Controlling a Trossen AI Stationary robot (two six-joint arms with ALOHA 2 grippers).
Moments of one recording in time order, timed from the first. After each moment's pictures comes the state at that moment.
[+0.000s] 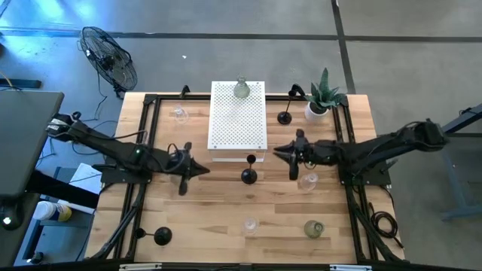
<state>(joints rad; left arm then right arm) -0.31 0.85 0.45 0.12 -0.29 -0.18 0.08 1.07 0.37 0.49 0.28 0.22</state>
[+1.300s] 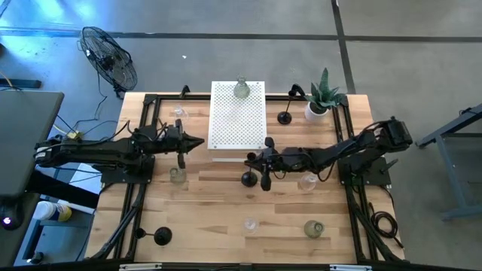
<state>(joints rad) 0.17 0.62 0.23 0.38 -0.01 -0.09 0.14 1.54 0.71 0.65 0.21 0.16</state>
